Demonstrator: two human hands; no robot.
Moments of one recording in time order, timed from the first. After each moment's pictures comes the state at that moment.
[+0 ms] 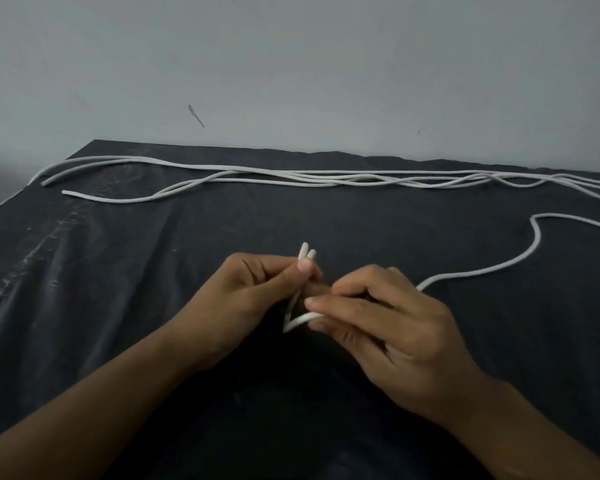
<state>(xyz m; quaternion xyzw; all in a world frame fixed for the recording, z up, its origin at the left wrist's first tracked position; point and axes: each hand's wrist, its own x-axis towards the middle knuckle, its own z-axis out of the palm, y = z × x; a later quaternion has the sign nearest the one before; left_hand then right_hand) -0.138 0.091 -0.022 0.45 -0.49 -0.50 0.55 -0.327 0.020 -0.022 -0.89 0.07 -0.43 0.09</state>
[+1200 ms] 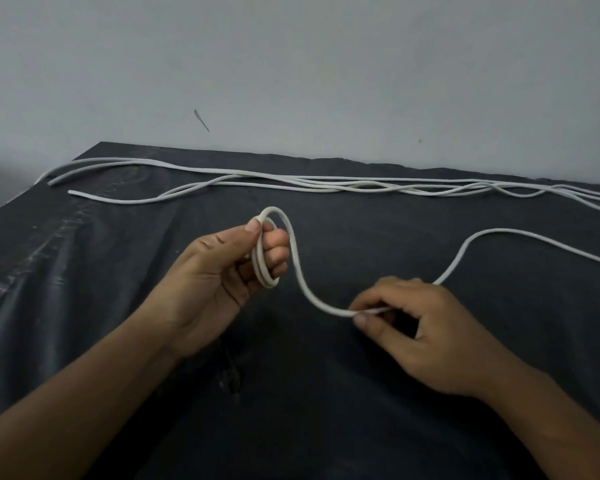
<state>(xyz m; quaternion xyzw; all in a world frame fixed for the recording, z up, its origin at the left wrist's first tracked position) -0.120 0.088 -0.014 0.36 -0.33 -0.53 0.69 -0.355 -0.011 -0.021 -0.92 0.22 -0.23 0.22</state>
